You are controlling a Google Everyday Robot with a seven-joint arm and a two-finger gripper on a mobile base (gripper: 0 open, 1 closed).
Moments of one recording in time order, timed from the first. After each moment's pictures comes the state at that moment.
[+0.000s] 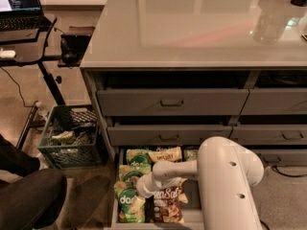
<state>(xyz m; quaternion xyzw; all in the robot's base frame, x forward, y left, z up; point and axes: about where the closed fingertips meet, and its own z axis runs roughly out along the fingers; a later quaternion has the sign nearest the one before) 0.515 0.099 0.209 -0.66 0.66 0.28 0.22</state>
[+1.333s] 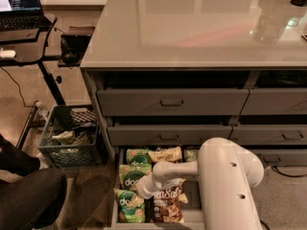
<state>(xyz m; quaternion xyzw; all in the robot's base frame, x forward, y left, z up) 0.515 0.098 0.208 -0.65 0.66 0.28 0.22</state>
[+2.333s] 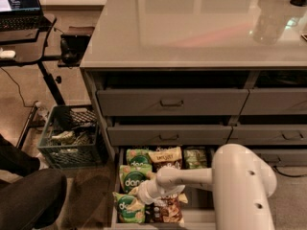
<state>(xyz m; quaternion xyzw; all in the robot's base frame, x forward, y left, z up) 0.489 0.102 0.220 -0.64 0.66 0.31 0.25</state>
